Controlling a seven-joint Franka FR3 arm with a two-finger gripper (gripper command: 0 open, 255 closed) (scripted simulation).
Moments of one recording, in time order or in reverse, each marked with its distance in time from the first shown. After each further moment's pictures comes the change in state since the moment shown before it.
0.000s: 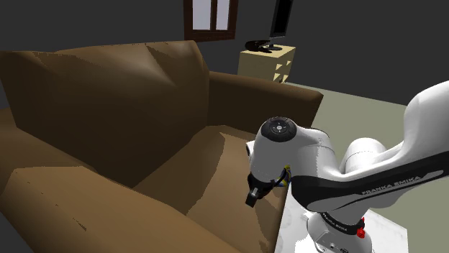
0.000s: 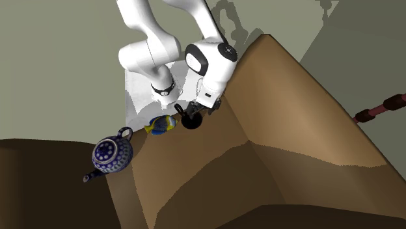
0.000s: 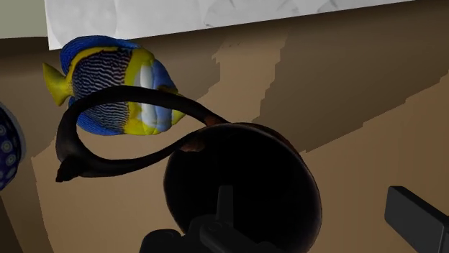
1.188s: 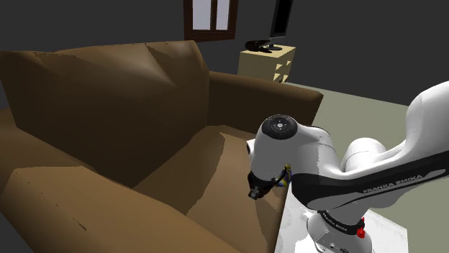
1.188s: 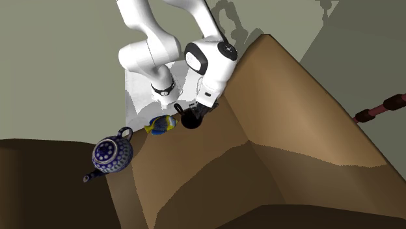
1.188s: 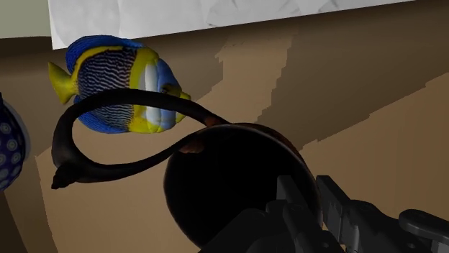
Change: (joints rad) arm 0.004 -0.016 -0.012 0.004 -0.002 -0.018 -0.009
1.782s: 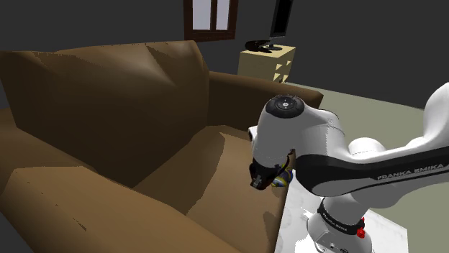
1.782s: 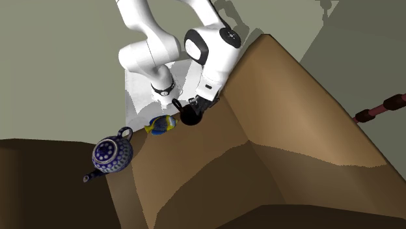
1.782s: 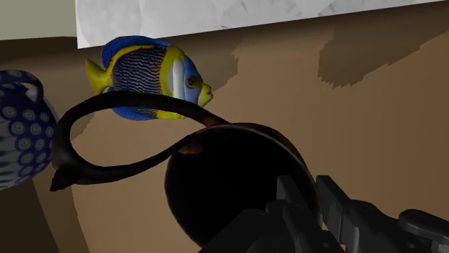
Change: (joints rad) arm 0.019 -0.098 -0.074 0.068 -0.020 -0.160 -0.046
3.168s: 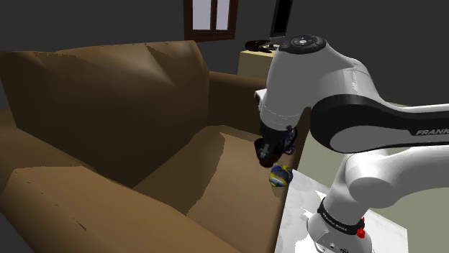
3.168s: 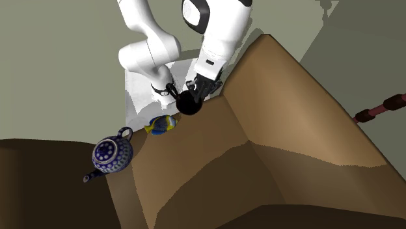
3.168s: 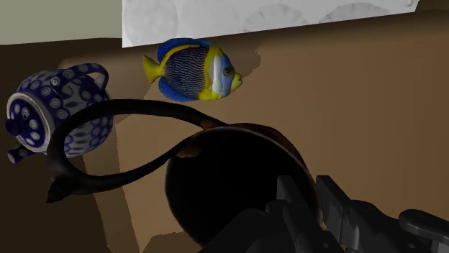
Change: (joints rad) arm -0.018 -0.098 -0.125 0.218 -0.074 -0.303 -0.080
